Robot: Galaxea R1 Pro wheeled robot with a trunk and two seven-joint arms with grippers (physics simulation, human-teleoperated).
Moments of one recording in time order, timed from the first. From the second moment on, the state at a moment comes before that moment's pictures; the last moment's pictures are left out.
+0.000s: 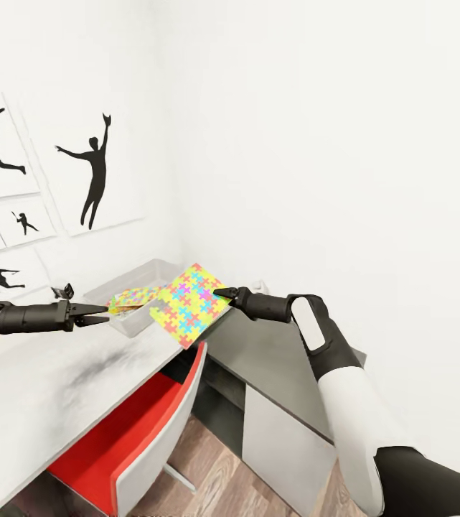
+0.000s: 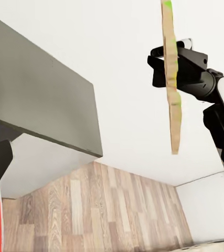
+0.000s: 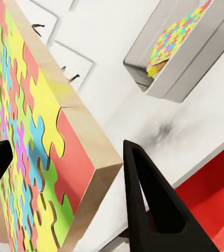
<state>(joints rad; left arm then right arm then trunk) -0.95 0.59 -0.08 -0.77 0.21 0.98 -1.57 -0.94 0.17 -0.05 -0.89 -0.60 0.98 0.40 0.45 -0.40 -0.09</state>
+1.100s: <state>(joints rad) -0.95 0.58 -0.08 -0.77 0.21 0.98 -1.57 -0.93 0.17 -0.05 -0.89 -0.60 0.92 0.41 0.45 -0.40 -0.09</state>
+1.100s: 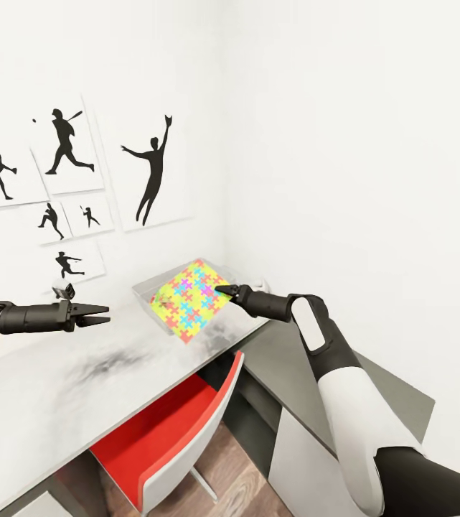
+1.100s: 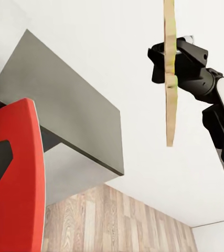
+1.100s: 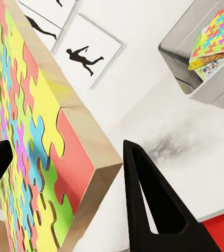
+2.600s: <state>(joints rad) -0.95 0.58 -0.08 -0.77 0.21 0.98 -1.57 -0.93 0.17 -0.06 -0.89 -0.60 0.92 0.37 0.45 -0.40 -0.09</state>
